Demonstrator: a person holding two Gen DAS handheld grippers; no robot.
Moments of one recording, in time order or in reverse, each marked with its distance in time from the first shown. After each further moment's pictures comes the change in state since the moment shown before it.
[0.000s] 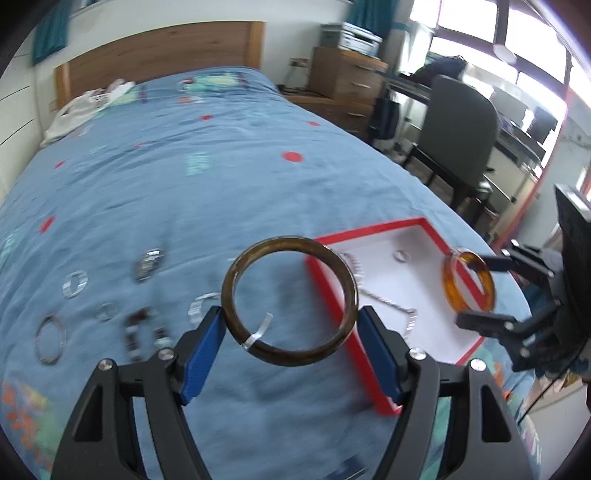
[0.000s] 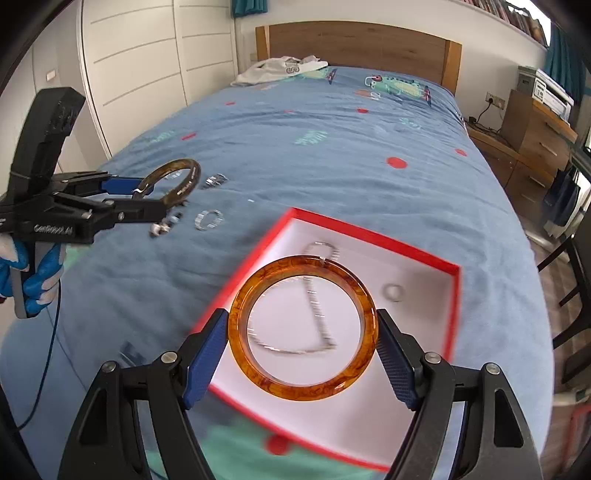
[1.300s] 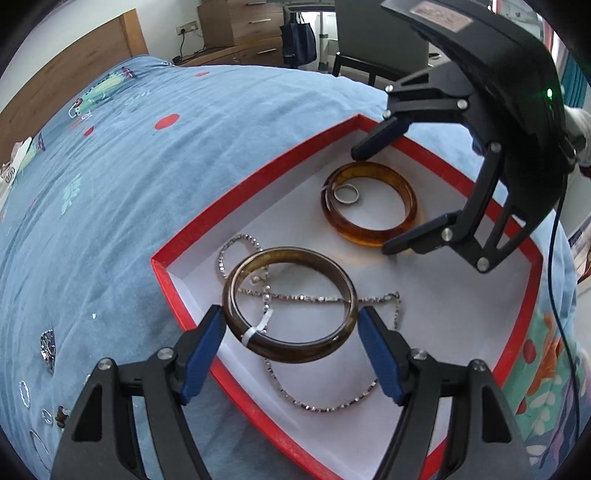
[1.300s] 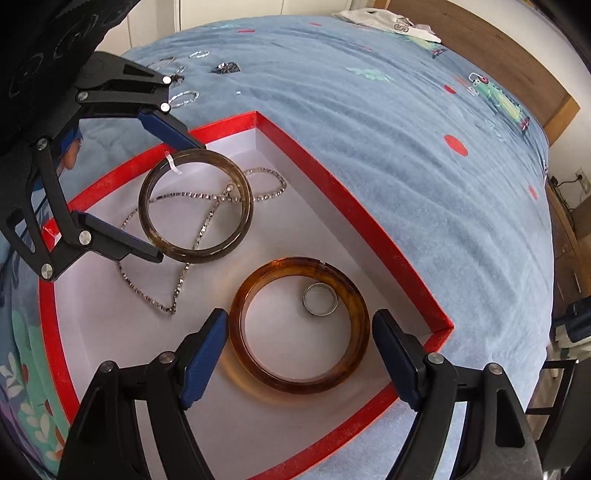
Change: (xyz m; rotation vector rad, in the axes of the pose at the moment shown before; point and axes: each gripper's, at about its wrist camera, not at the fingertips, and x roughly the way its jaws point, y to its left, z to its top) left arm 0.131 -0.088 0.002 0.396 0.216 -0.047; right arm 0.096 -0.075 0.002 -0.486 0.225 0.099
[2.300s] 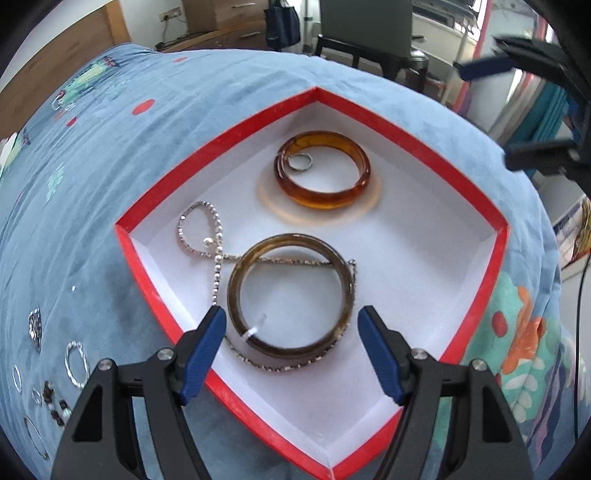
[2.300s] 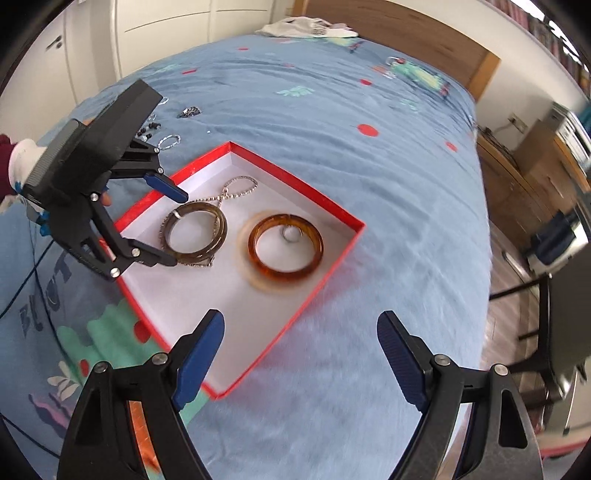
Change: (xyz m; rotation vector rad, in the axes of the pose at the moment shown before) left arm -0.011 -0.025 -0.012 -0.002 0.070 -0.058; right arm -0.114 0.019 -0.051 0.273 -0.035 -0.141
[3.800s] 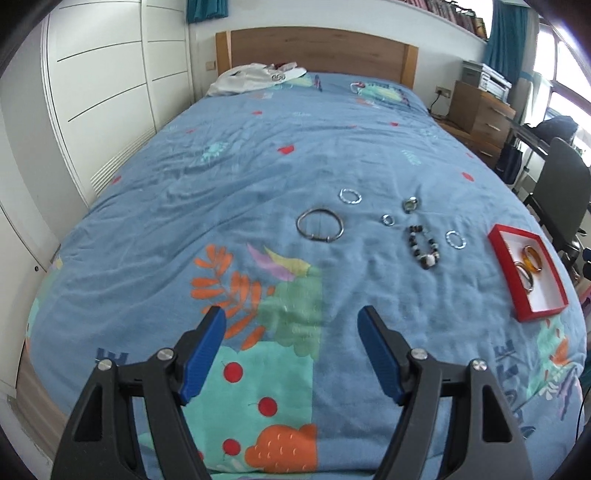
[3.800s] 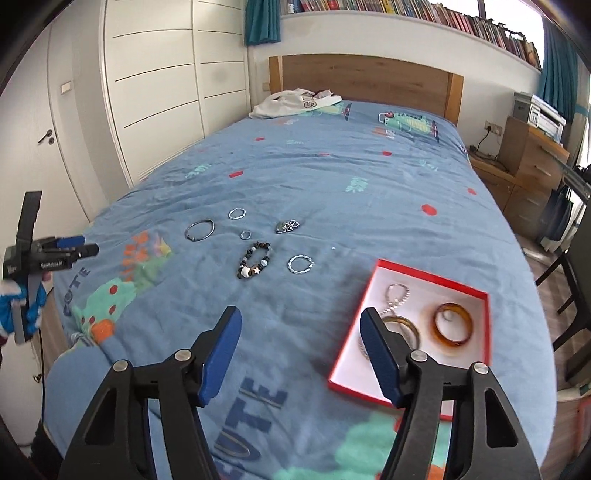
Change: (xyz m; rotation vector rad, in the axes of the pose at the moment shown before) left arm -0.264 0.191 -0.344 -0.772 -0.254 0.472; right arm -0.066 0.205 0.085 0.261 -0.281 0.049
